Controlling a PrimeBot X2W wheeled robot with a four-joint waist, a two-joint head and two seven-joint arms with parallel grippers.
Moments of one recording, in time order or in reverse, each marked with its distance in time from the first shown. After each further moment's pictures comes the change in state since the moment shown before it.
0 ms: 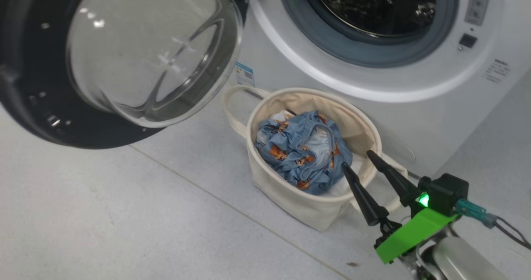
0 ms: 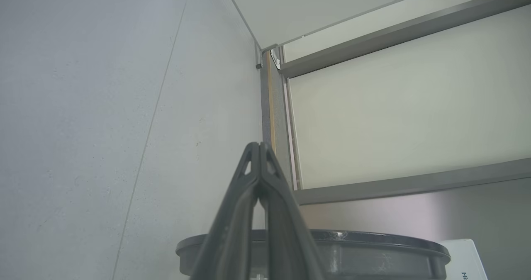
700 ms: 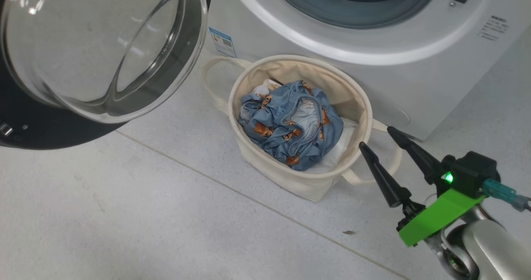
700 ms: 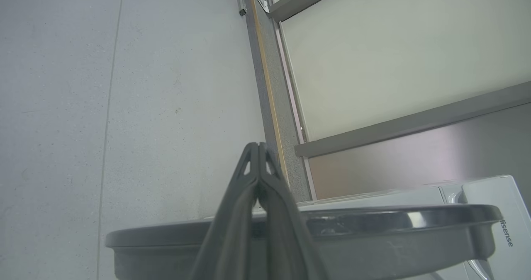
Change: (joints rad) left arm -0.315 0.004 -0.162 0.175 0.076 -0.035 0.036; right arm -0.001 -0.086 -0.088 -0.167 -0.057 0.000 0.126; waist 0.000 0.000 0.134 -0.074
